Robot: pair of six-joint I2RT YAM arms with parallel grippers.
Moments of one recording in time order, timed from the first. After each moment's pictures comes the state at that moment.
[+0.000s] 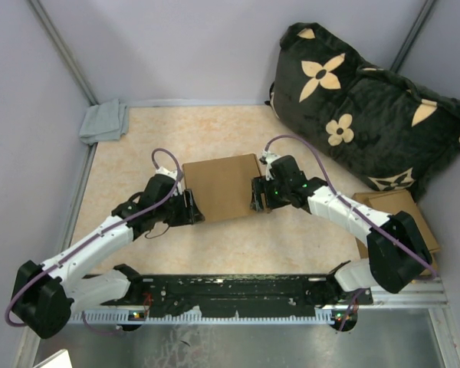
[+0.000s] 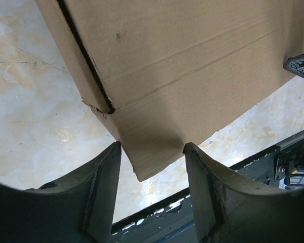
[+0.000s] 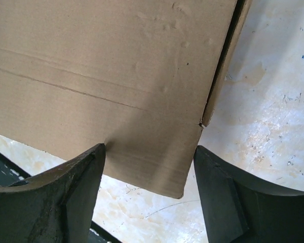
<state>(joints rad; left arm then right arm) -0.59 1.05 0.66 -0.43 0.12 -0.66 0.59 1.37 0.85 -0.34 -0.18 0.33</state>
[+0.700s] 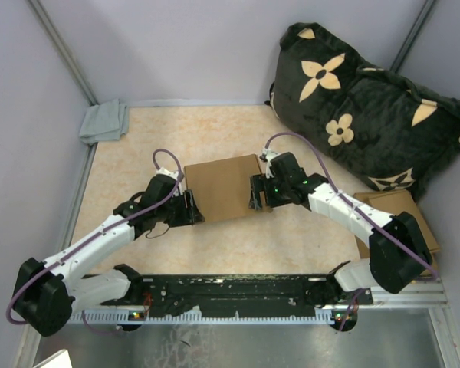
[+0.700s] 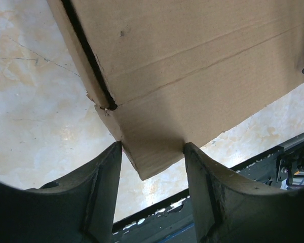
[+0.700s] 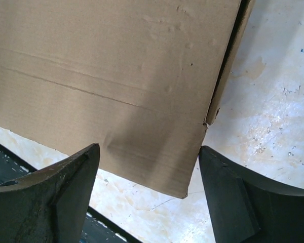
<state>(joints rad) -0.59 1.06 0.66 -0.43 0.12 -0.66 0.59 1.37 0.90 -0.42 -0.18 0.35</state>
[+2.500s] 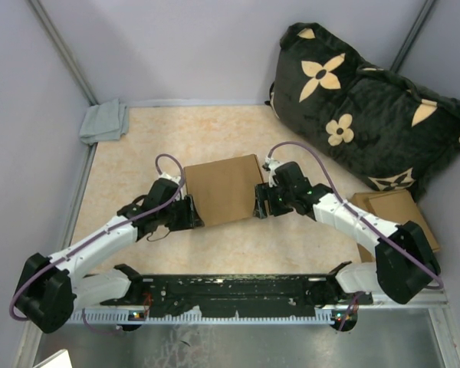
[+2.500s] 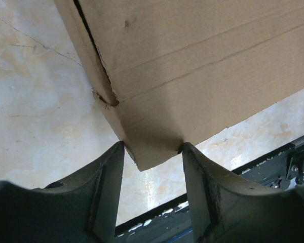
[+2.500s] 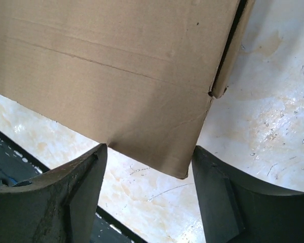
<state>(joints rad) -0.59 1.10 0.60 -0.38 0.13 -0.66 0.59 1.30 0.78 -0.36 -0.21 0.34</state>
